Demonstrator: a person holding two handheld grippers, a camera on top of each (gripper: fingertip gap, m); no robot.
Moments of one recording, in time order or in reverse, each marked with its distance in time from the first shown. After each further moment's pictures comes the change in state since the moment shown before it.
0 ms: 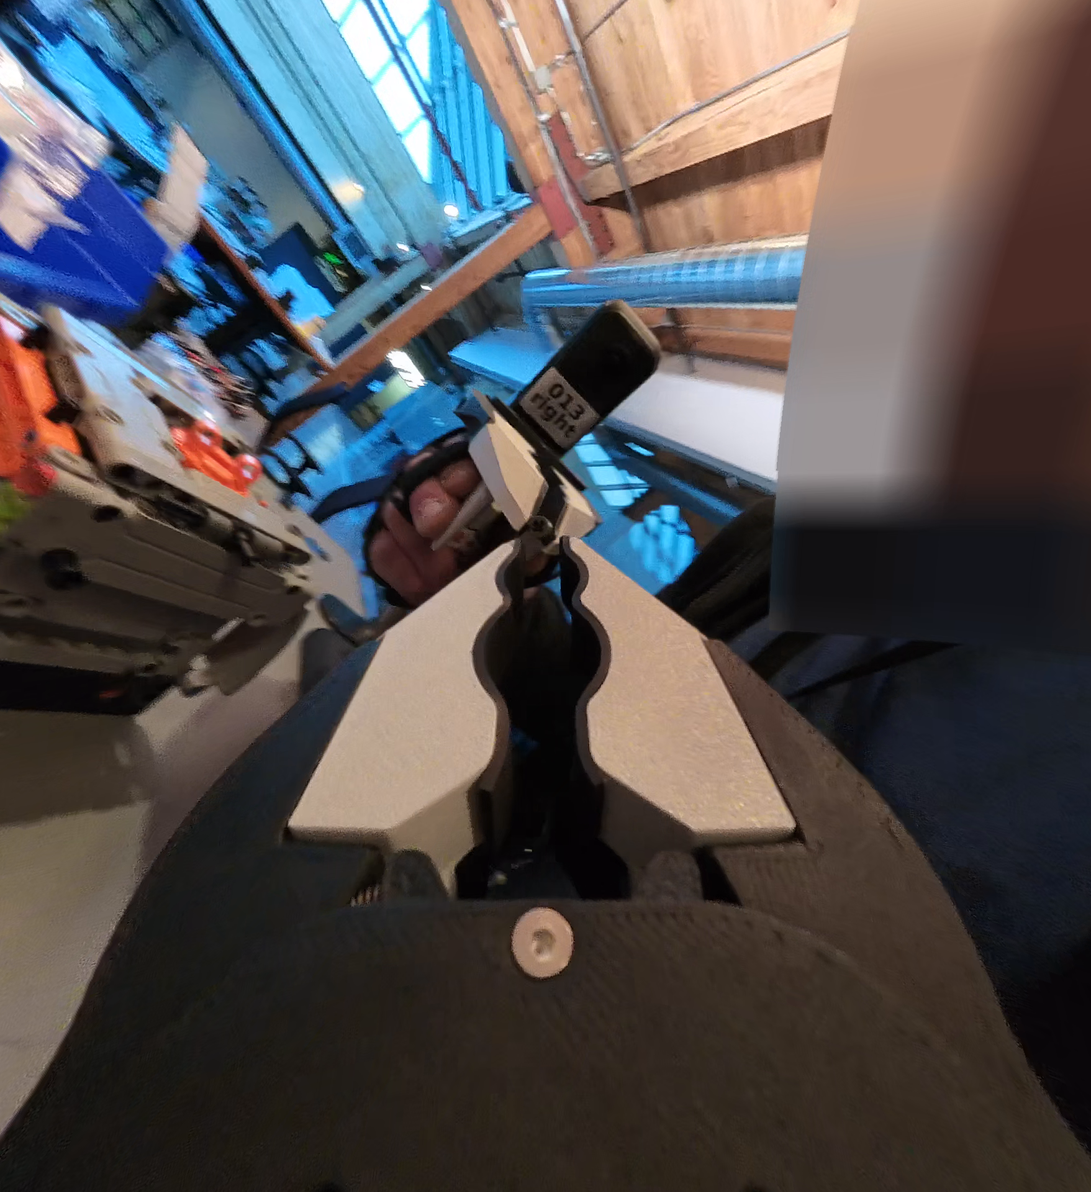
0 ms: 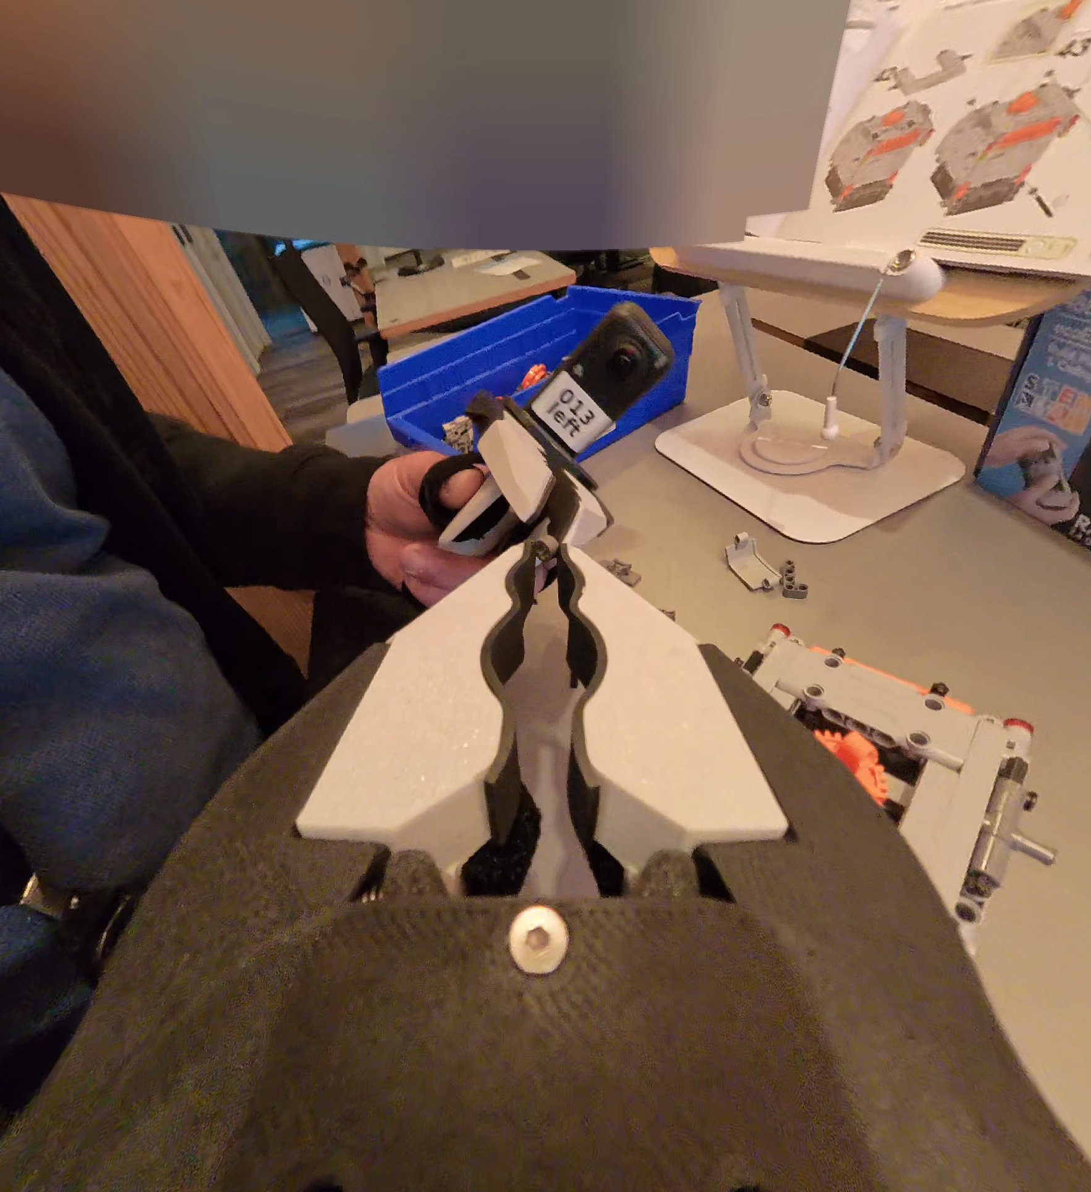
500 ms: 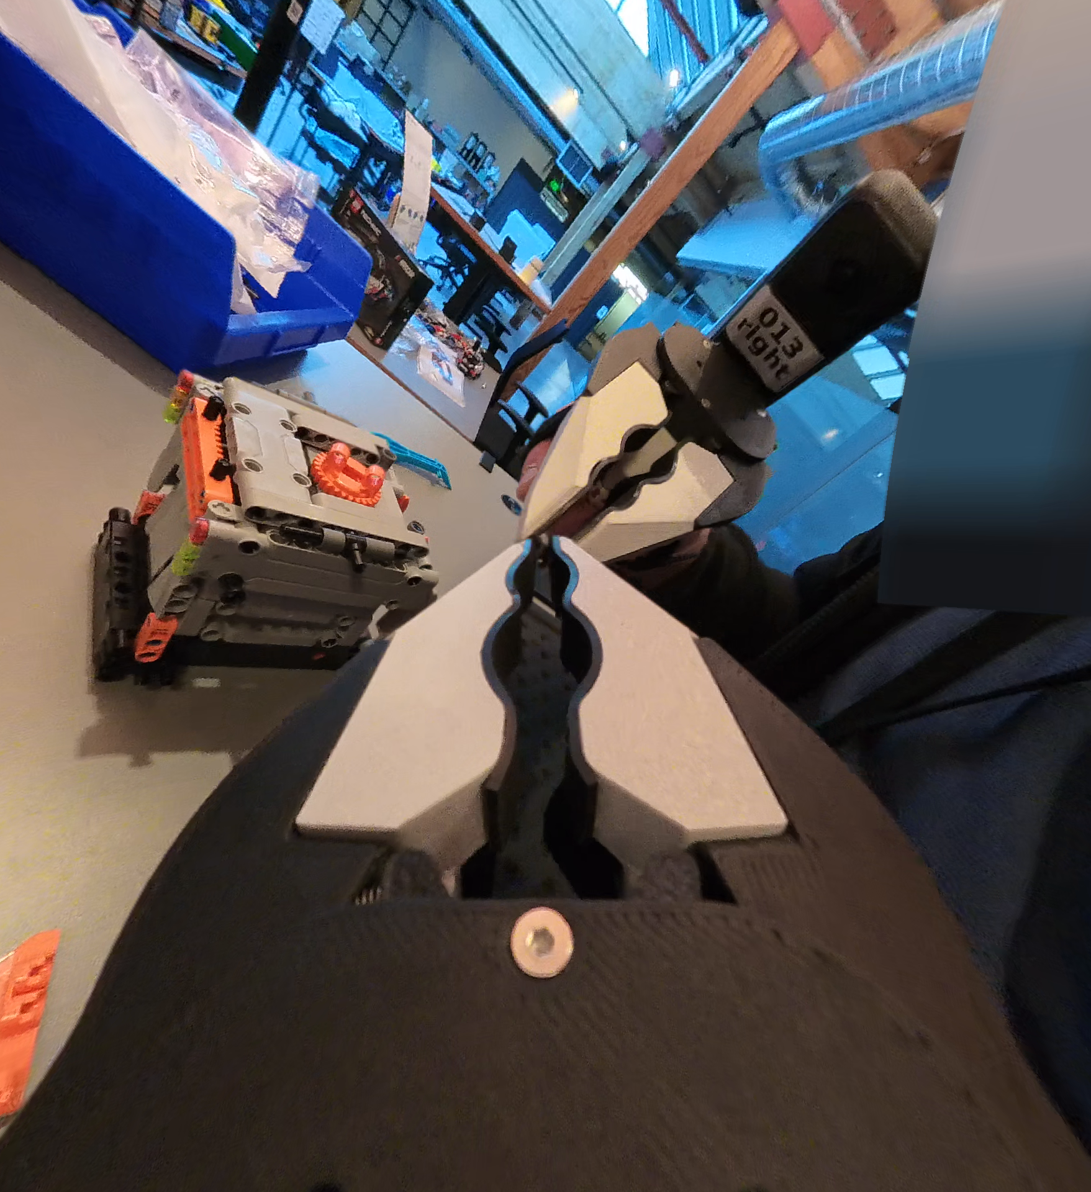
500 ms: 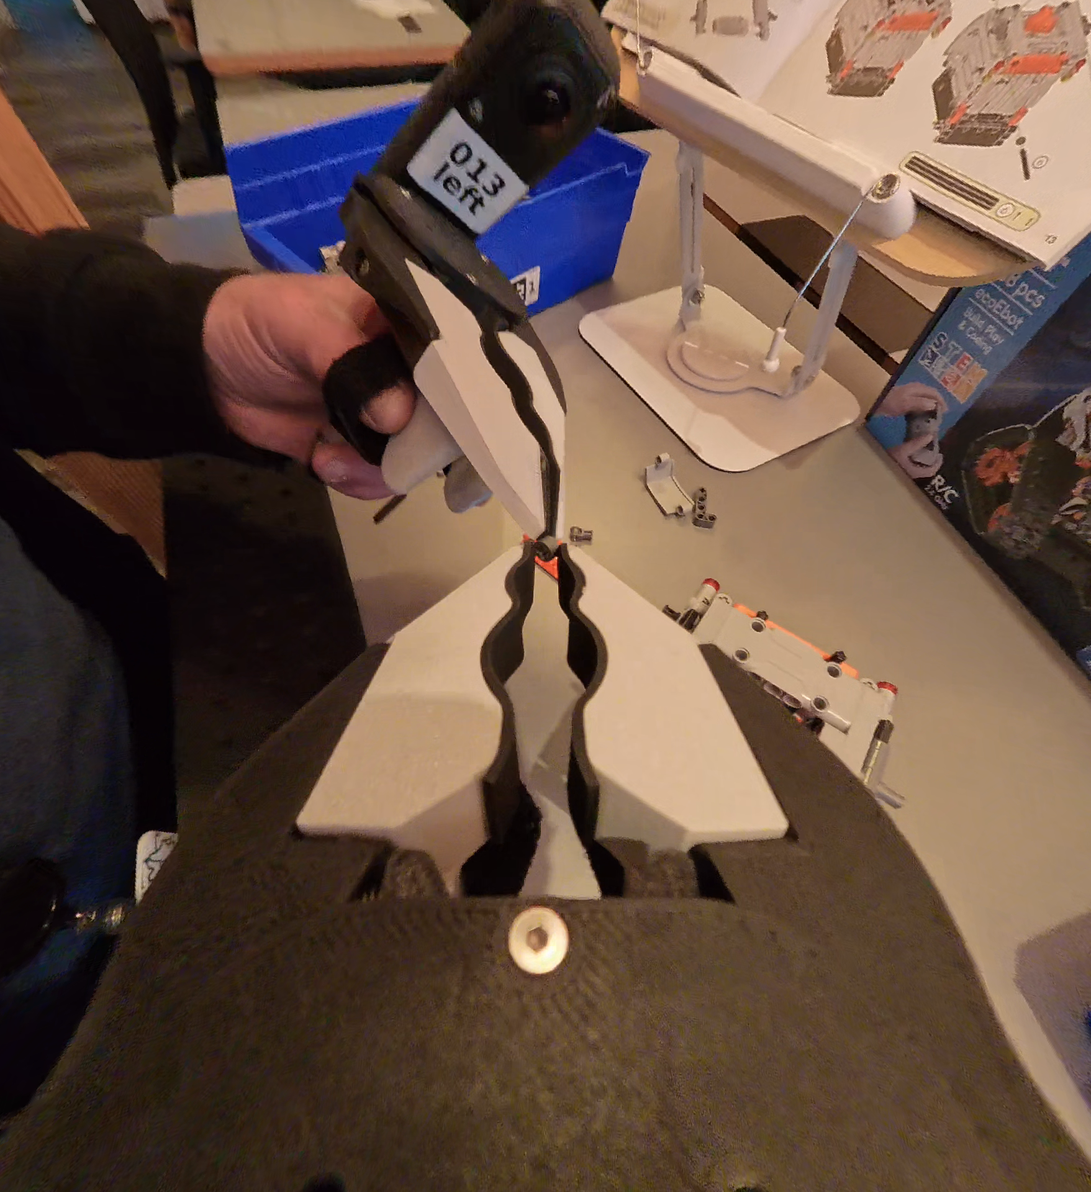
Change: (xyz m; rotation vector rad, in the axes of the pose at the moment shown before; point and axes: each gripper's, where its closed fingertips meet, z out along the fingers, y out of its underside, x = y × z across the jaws) left arm -0.019 0.003 0.003 -0.143 -0.365 0.273; right arm 0.012 0.018 0.008 -0.271 0.179 -0.210
